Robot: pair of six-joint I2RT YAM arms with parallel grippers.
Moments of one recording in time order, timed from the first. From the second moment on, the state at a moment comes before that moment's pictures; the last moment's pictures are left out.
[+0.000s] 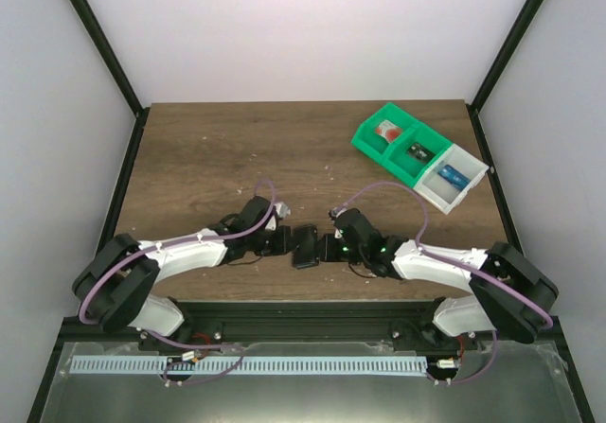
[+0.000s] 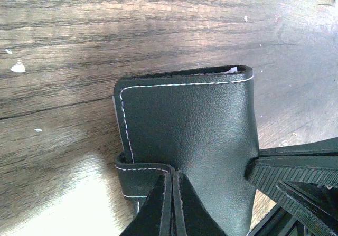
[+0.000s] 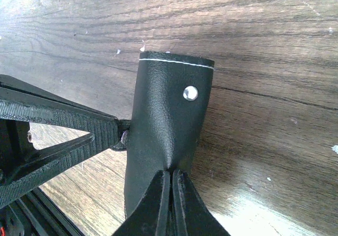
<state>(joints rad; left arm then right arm) -0.75 1.44 0.63 -0.04 0.30 -0.79 0.85 1.33 0.53 0.05 -0.13 0.80</state>
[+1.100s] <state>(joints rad) -0.74 1.32 0.48 -0.01 0.30 -0.83 0.86 1.36 0.54 -0.09 0.00 0.78</state>
